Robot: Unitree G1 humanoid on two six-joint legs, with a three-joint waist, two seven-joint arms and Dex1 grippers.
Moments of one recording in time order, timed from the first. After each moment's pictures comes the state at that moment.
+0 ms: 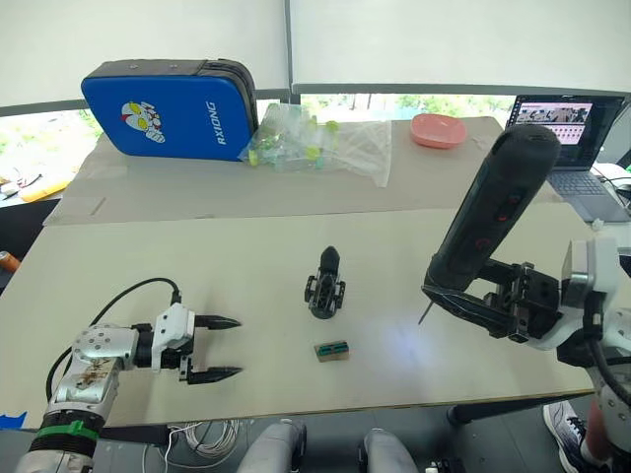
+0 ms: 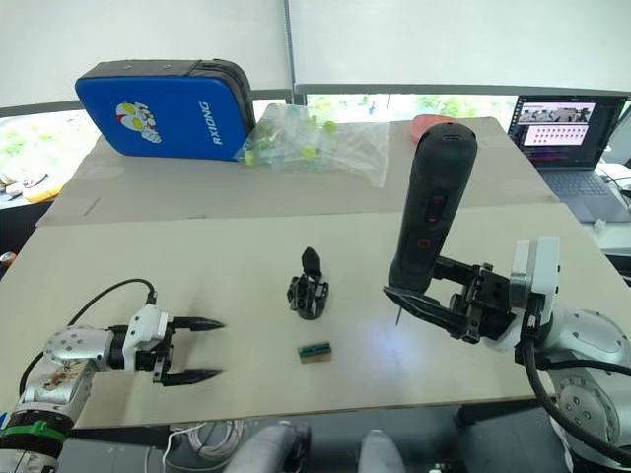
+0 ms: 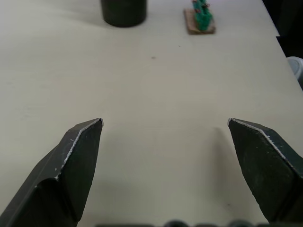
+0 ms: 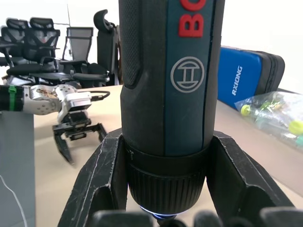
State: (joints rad) left arm -0.13 0.71 0.02 0.27 -0.35 -0.17 -1.45; right arm -0.03 -0.68 -0.39 -0.58 0.81 0.39 1.02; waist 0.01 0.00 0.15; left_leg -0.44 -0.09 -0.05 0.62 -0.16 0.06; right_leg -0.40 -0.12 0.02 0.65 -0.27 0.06
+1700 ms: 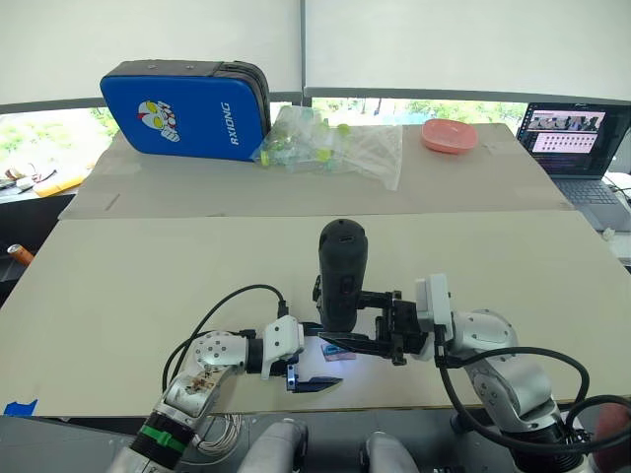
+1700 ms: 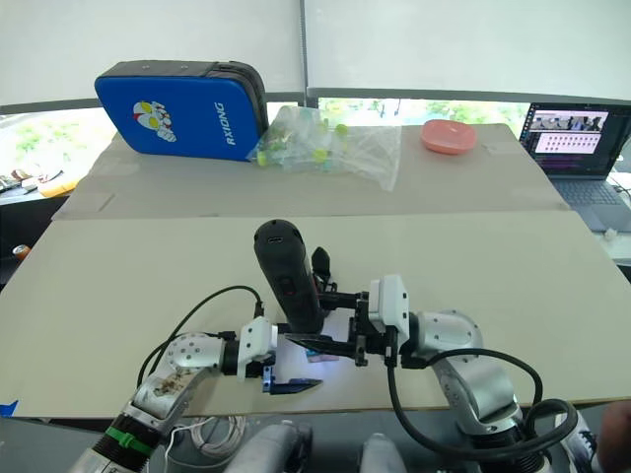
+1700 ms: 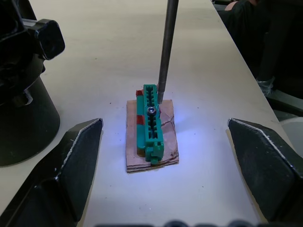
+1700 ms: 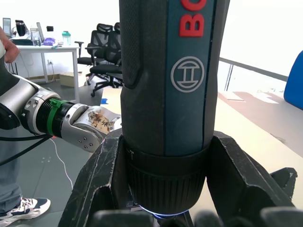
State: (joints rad) left arm -0.17 0.43 -0.33 0.01 -0.17 -0.02 -1.09; right arm -0.17 -0.46 0.15 -0.44 0.51 0.17 1.05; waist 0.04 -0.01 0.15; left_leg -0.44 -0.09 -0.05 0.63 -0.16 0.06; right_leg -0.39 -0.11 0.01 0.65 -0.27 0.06
